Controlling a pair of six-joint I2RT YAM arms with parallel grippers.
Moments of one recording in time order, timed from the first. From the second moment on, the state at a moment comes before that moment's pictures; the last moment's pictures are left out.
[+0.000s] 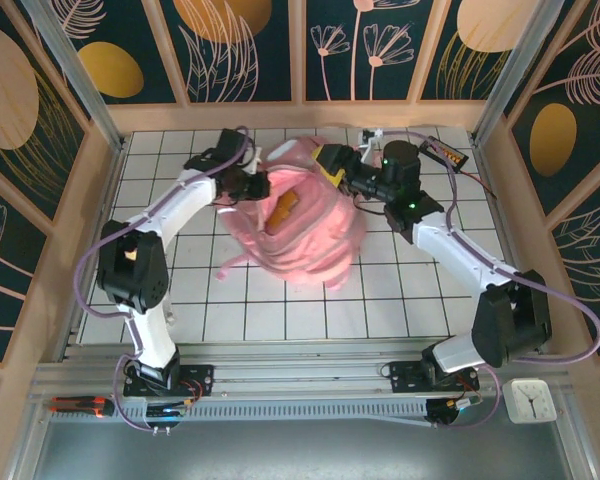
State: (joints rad) left arm -0.36 1.85 1.55 -0.66 0.25 -0.33; right arm 0.43 1.43 1.10 0.22 -0.57 1.10
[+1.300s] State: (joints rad) left arm -0.45 1.81 1.46 -0.54 0.25 -0.40; right arm -0.21 1.73 1.26 -0.86 -0.28 1.04
